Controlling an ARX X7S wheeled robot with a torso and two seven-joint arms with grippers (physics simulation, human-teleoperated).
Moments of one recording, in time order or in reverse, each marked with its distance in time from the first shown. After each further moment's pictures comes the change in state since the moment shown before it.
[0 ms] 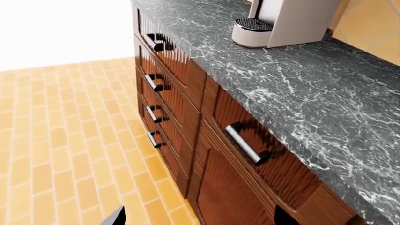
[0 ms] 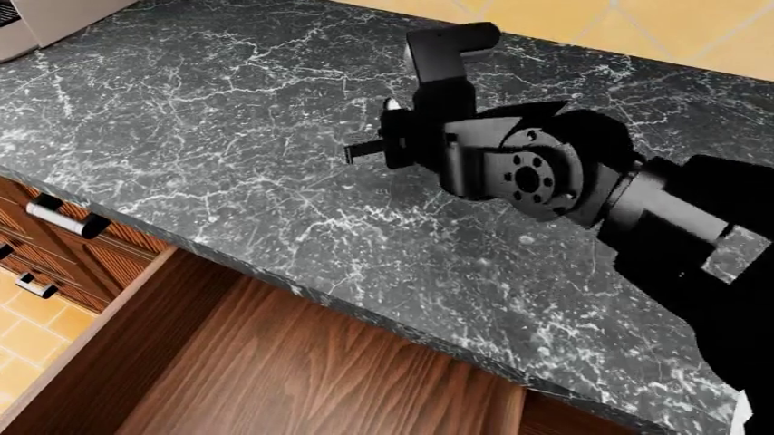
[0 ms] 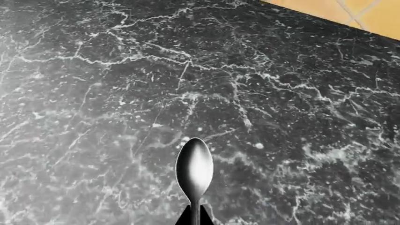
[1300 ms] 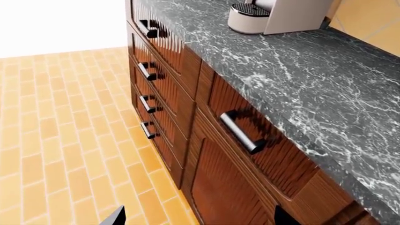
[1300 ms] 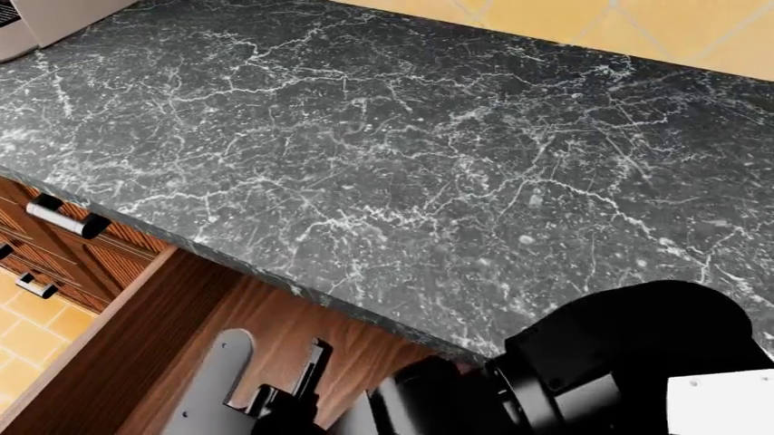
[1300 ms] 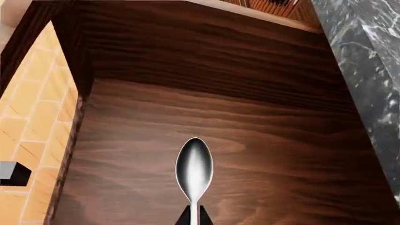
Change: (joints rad) left arm -0.032 0.061 0.084 0.020 0.077 0.016 0.066; right arm -0.249 -0.160 -0.219 -0.961 -0.204 0.137 0.477
